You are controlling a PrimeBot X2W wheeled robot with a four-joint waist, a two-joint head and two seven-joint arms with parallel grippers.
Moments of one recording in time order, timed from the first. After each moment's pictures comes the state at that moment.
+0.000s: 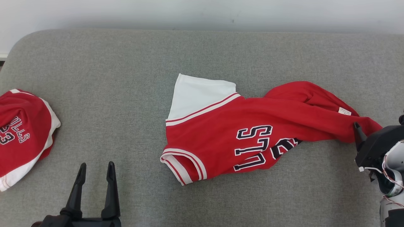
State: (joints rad) left arm 0.03 0.05 0.01 -0.04 -0.22 -0.12 -0.26; right arm -0.44 -0.14 -0.35 0.32 0.15 0.13 0.55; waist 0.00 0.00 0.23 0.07
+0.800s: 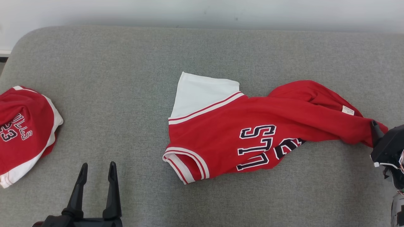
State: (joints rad) left arm 0.04 0.05 0.00 -0.04 -0.22 -0.12 -0.26; right arm -0.46 -0.15 -0.44 0.34 0.13 0.13 0.57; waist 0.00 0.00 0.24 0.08
